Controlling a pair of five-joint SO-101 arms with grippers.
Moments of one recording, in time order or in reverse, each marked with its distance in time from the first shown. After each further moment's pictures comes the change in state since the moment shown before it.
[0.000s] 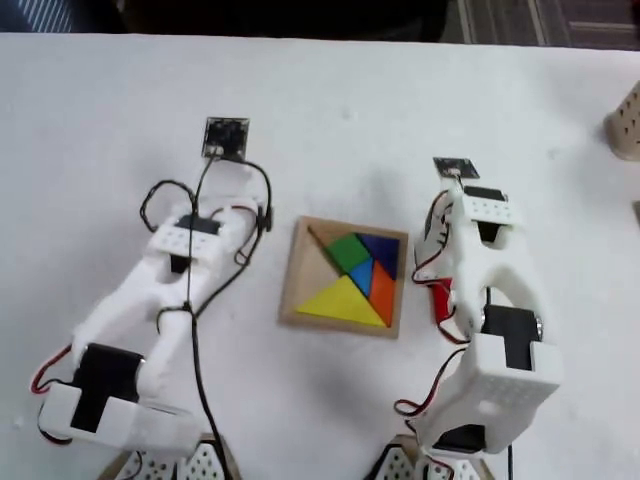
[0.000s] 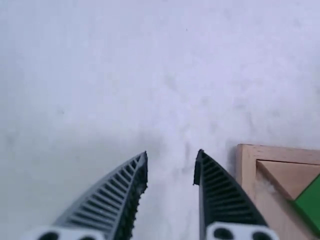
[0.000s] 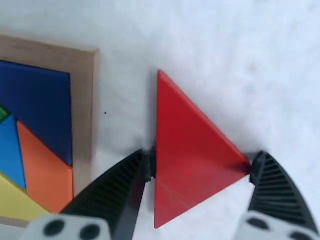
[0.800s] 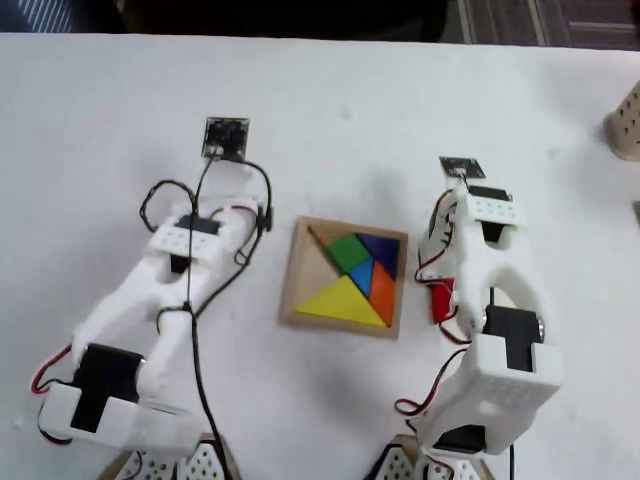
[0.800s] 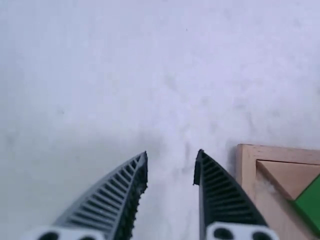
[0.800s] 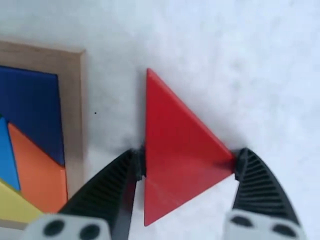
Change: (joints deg) left arm 0.0 0.0 0.0 0.0 0.0; right arm 0.8 0.0 -0.2 0.4 -0.7
